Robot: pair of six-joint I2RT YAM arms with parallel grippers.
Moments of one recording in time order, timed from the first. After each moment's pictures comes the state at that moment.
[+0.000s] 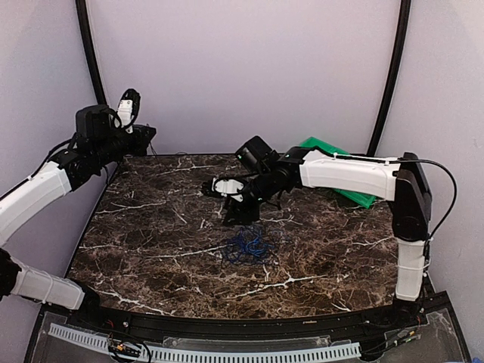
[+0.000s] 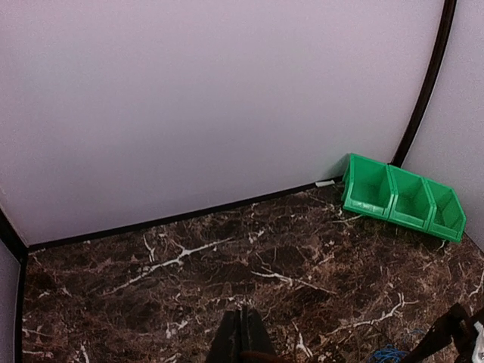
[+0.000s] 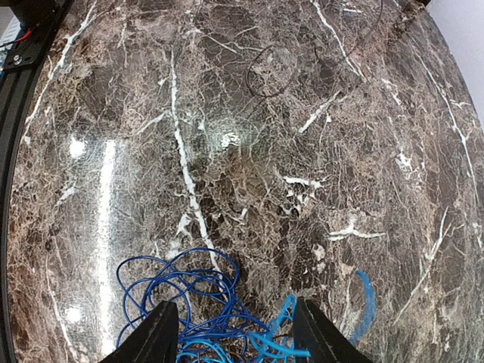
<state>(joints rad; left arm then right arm) -0.37 1.21 1.15 -0.14 0.03 -0.09 0.93 2.00 1.71 -0.64 -0.32 -0.58</state>
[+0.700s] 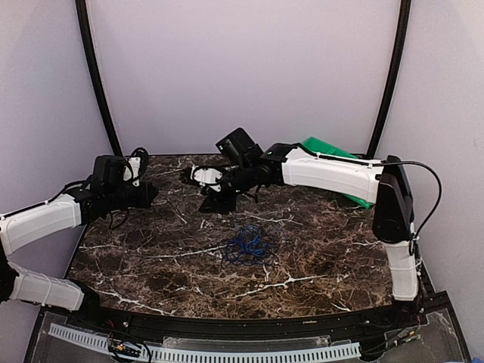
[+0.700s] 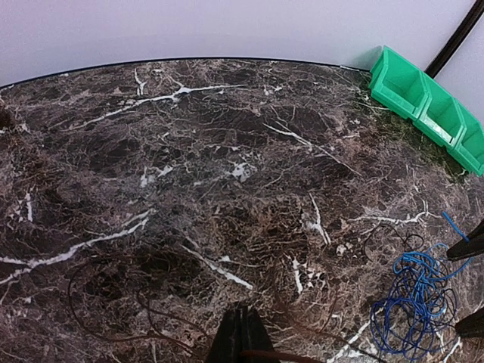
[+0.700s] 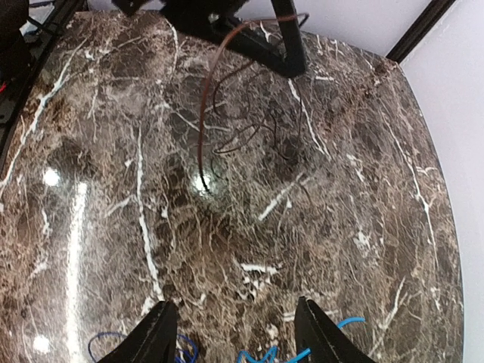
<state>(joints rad) -0.37 1.16 0.74 -0.15 0.04 -0.25 0.97 2.12 1.93 -0.57 -0.28 -0.58</state>
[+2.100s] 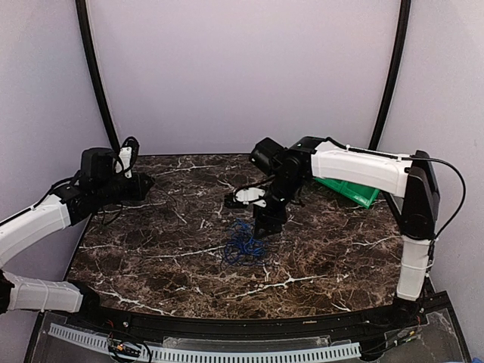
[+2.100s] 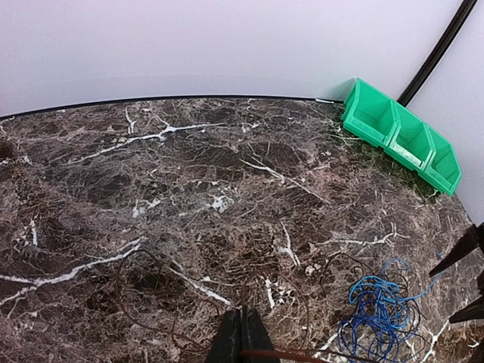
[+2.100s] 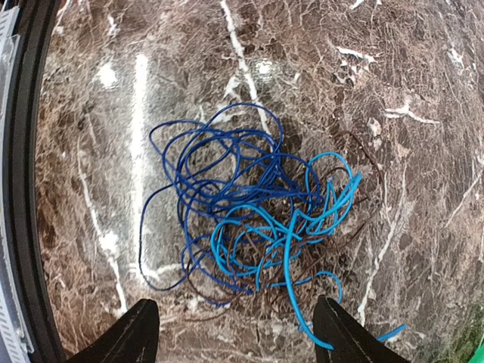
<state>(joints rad) -0.37 1.05 0.77 -0.19 0.08 -0.27 0.88 1.97 1.72 -1.01 -0.28 -0.66</state>
